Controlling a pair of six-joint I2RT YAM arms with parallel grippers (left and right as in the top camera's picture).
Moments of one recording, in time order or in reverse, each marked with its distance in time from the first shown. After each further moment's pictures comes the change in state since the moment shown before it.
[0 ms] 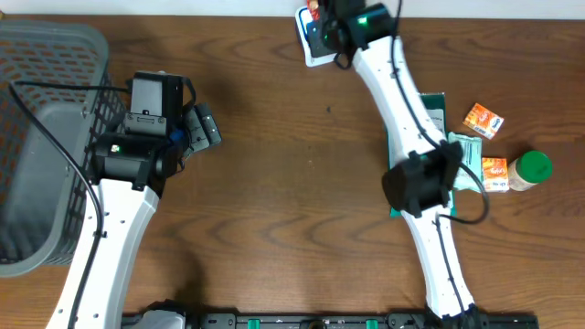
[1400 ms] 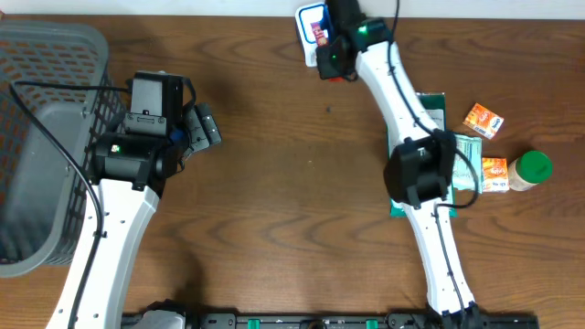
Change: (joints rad) left arm 0.000 0.000 0.000 0.000 0.000 0.000; right arm -0.071 0.037 -0.053 -0.123 -0.122 0.033
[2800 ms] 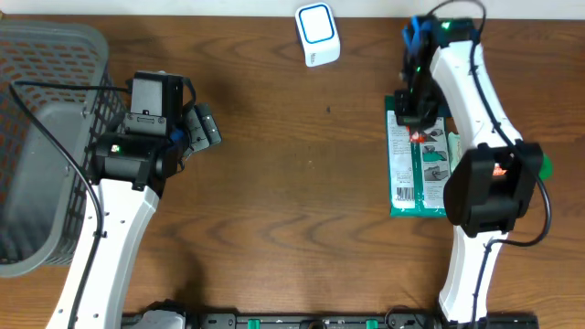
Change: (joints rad) left arm 0.000 0.000 0.000 0.000 0.000 0.000; right arm -0.193 -0.411 -0.650 -0.364 0.128 0.016
